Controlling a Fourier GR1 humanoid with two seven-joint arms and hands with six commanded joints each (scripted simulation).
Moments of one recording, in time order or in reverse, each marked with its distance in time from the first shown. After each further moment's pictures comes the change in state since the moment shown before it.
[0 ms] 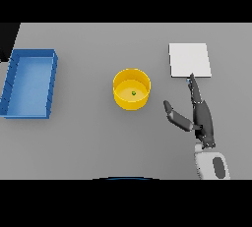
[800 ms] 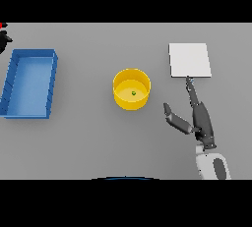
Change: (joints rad) left arm 0.774 0.263 0.199 -0.663 0.529 0.460 0.414; right arm 0.012 -0.035 0.028 -0.001 0.041 0.021 0.000
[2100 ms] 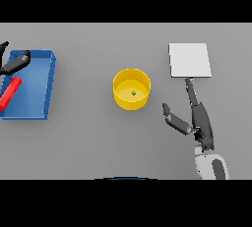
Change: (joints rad) left arm 0.181 0.094 -0.081 -0.224 0.190 -0.163 0.052; right arm 0.007 0.000 0.012 -0.010 0.033 -0.017 0.029
